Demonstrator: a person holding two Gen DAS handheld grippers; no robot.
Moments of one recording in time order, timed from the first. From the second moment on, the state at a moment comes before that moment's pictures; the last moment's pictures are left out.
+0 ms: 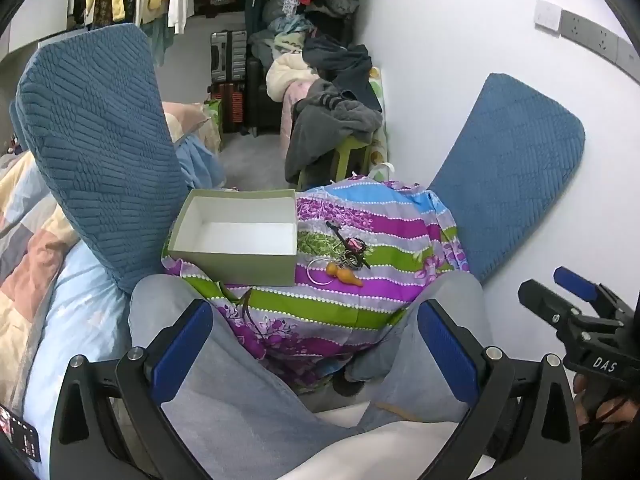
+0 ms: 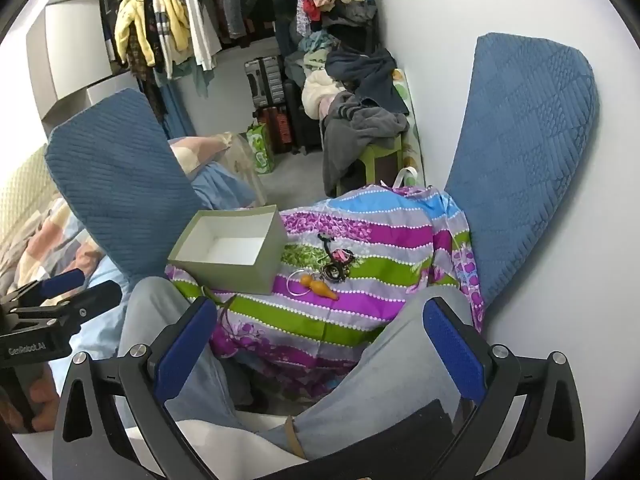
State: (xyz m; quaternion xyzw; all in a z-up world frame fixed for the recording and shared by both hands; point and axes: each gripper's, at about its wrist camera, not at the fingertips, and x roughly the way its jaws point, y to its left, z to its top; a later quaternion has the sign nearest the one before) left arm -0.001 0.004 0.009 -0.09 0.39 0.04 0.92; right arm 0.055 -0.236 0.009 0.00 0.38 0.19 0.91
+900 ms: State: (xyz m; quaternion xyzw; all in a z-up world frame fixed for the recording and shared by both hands) left arm -0.002 0.012 0.010 -0.10 0.38 0.04 0.92; right arm 0.057 -0.229 0.014 -0.01 0.37 0.19 0.91
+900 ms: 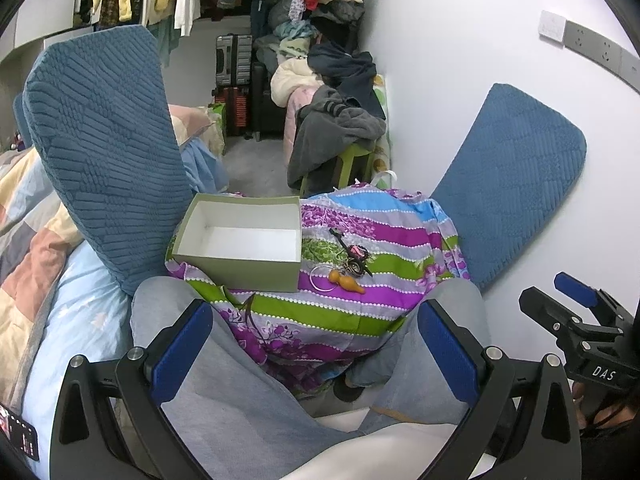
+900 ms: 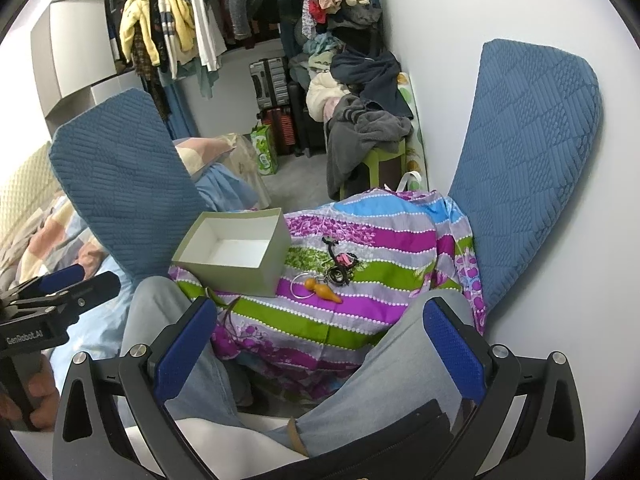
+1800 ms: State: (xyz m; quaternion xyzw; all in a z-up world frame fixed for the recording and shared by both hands) left arm -0.004 0.004 0.001 -0.10 0.38 0.04 0.92; right arm 0.055 -0.229 0.012 0.00 0.37 0.19 0.91
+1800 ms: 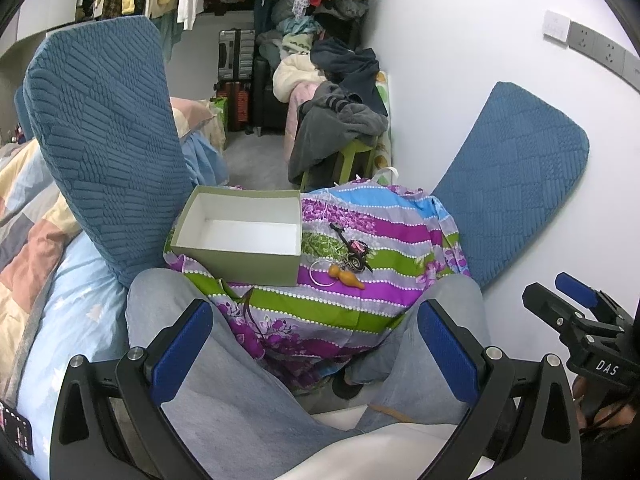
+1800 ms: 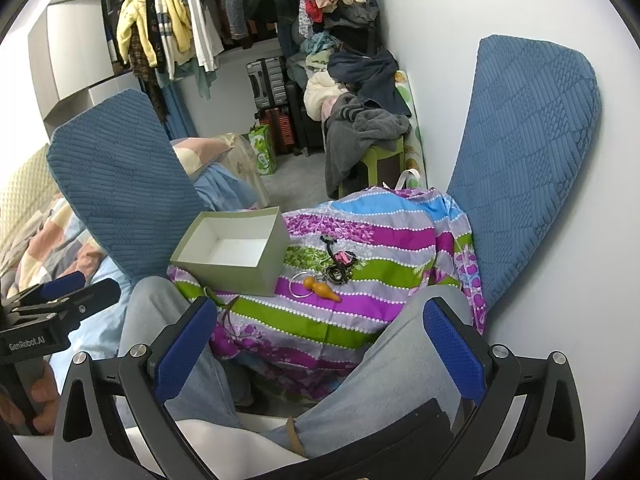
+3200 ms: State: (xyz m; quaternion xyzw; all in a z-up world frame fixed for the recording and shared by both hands) left arm 0.136 0.026 -0.090 -0.12 0.42 0.02 0.90; right arm 0.201 -0.214 -0.075 0.00 0.38 0.26 0.88
